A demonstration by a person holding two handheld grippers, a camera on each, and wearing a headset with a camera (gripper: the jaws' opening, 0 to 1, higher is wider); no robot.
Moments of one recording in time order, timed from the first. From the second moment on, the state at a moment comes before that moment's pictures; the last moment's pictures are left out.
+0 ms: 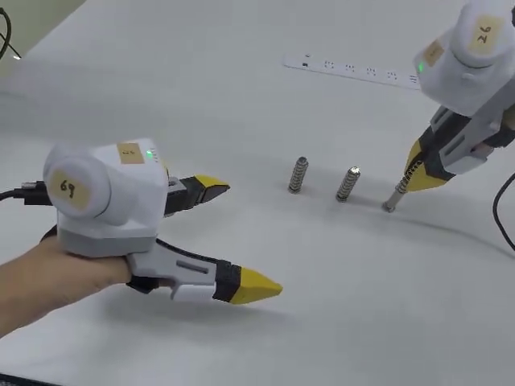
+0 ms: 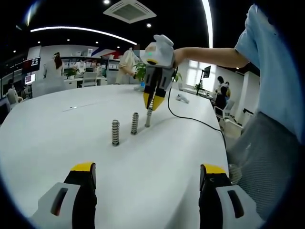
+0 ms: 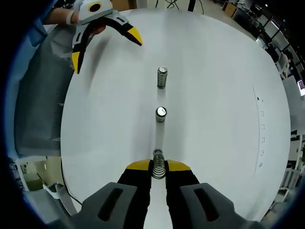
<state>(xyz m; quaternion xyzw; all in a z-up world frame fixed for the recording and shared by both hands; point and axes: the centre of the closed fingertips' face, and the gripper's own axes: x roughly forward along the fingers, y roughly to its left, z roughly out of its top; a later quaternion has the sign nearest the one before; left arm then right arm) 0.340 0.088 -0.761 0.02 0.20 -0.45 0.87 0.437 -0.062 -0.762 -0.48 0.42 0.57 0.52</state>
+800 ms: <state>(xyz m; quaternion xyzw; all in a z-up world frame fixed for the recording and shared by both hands) 0.340 0.090 -0.765 0.02 0.21 -0.45 0.87 0.433 -0.065 -0.787 -0.48 0.44 0.57 0.51</state>
